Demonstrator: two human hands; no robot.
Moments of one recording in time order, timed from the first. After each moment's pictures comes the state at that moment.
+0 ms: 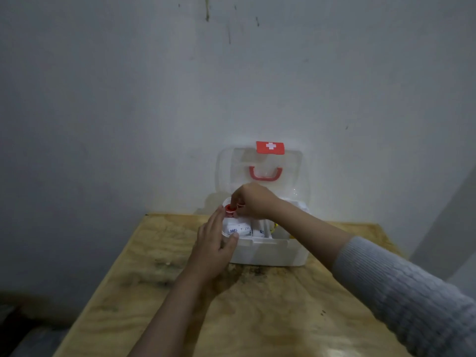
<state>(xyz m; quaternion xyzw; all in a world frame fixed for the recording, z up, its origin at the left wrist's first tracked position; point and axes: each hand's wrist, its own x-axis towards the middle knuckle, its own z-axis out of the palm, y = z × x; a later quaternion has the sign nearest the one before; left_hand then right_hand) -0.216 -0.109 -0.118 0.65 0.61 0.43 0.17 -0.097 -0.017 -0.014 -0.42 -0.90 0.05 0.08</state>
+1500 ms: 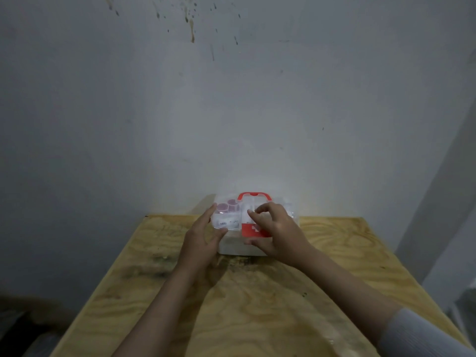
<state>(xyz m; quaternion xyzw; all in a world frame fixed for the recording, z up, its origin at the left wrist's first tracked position) -0.208 -0.135 -0.103 0.60 0.57 0.52 0.19 0.000 -0.099 -0.069 -0.32 -0.89 -0.07 0.33</state>
